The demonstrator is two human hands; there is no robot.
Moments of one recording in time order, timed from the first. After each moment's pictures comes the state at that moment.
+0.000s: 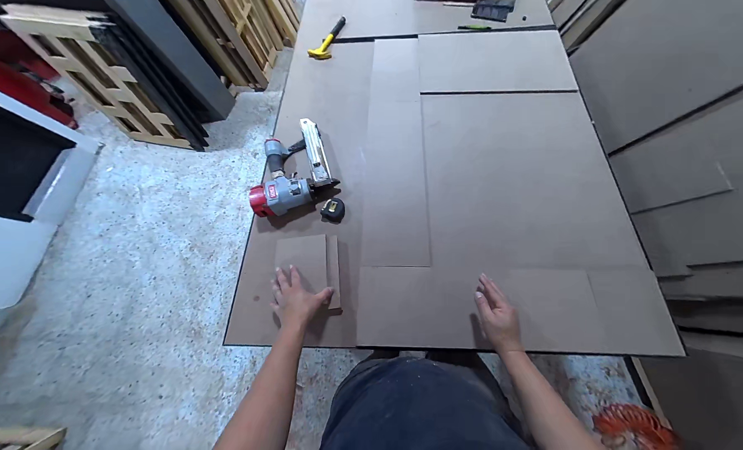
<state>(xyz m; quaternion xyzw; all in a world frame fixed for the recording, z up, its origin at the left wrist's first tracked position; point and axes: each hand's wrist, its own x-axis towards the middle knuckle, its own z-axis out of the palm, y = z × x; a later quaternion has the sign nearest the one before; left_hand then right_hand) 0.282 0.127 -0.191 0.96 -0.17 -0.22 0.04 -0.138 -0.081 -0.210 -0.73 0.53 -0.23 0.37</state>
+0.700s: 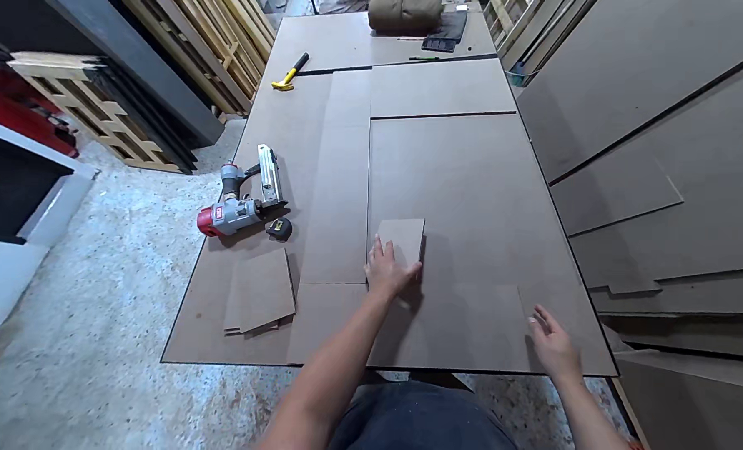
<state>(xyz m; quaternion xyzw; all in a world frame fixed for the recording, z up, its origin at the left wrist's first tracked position) 0.002 -0.159 -0.138 0.87 -0.36 -0.28 0.17 -0.391 -0.221 -0.187 -0.70 0.64 -0.15 0.30</state>
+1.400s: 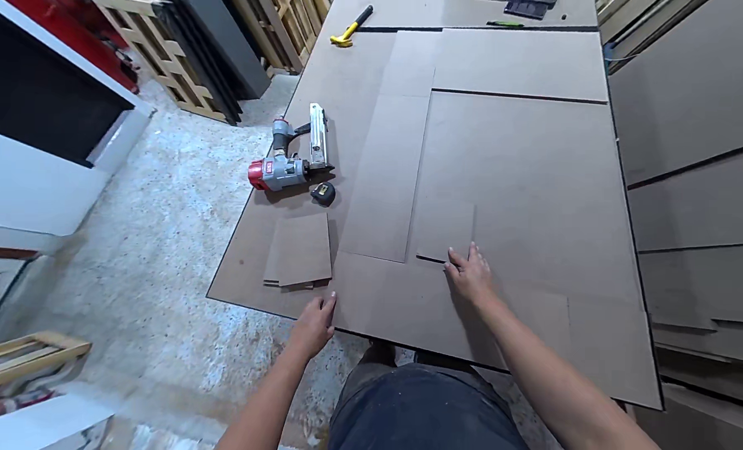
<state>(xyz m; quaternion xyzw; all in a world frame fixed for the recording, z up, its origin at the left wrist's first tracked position) 0.119 0.144 -0.197 0.86 -0.37 -0.35 -0.03 -0.122 -0.219 -0.226 -0.87 0.44 0.05 0.23</state>
